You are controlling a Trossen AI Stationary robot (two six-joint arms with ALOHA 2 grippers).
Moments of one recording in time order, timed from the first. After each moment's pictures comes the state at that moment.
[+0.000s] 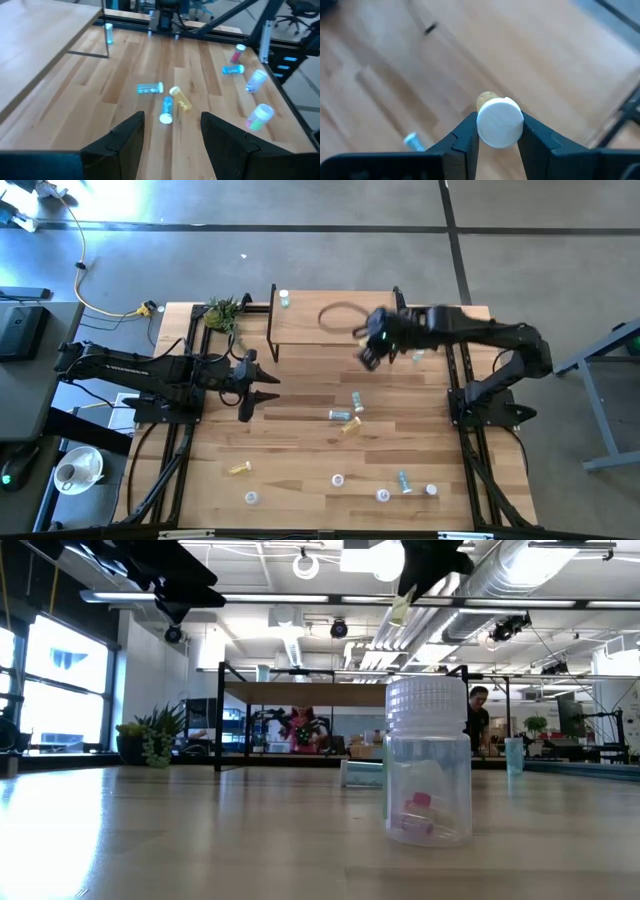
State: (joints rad) left arm 0.04 0.86 0.58 -0.13 -0.09 -0.15; right arm -0.14 1.48 1.64 -1.17 0.33 0.53
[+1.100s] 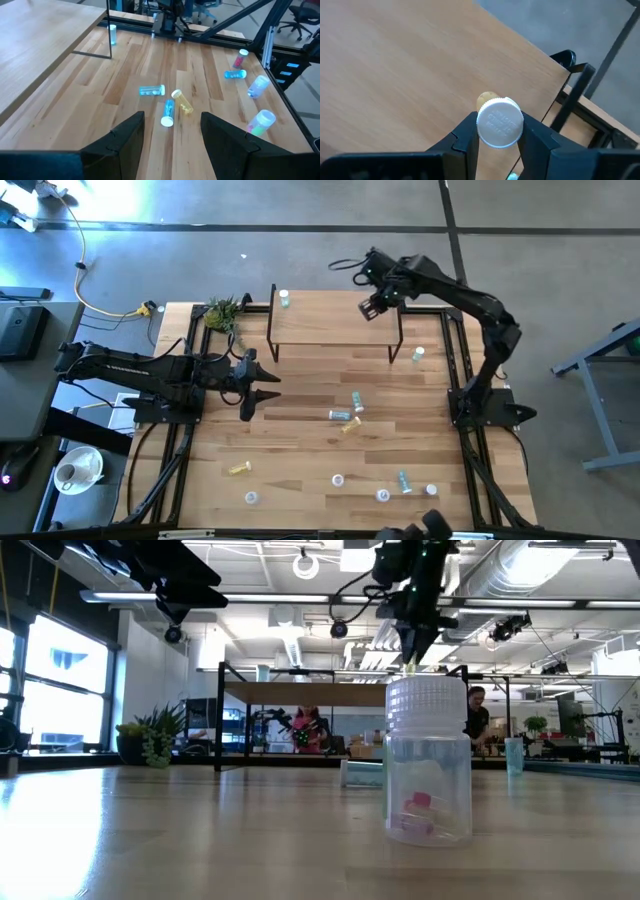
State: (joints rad) left arm 0.05 0.87 0.58 -0.12 -0.10 -0.18; right arm -0.62 1.77 1.79 -1.25 0.23 0.29
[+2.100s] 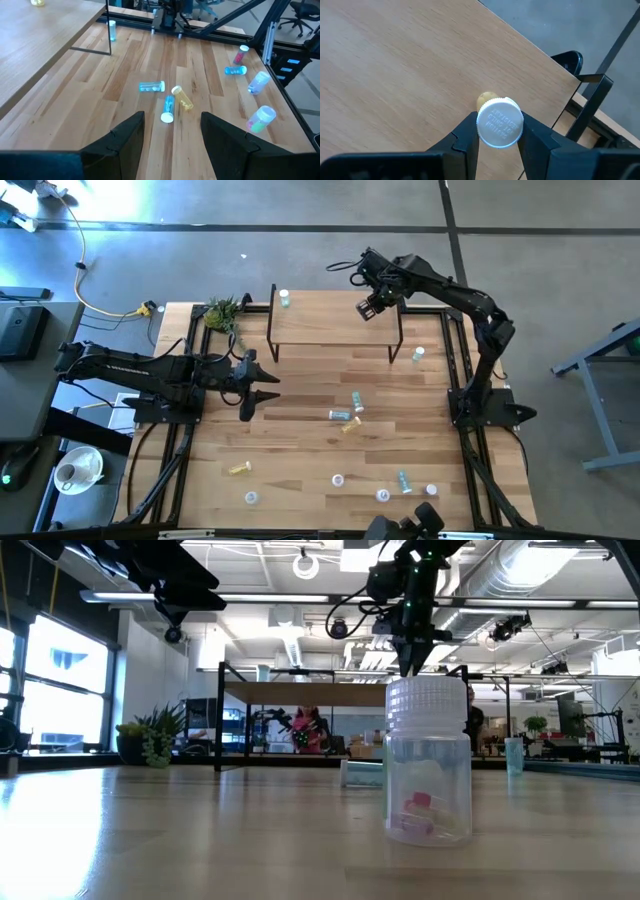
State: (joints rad) left arm 0.05 0.87 0.58 -0.13 -0.10 -0.18; right arm -0.64 1.83 1.79 -1.23 0.20 0.25
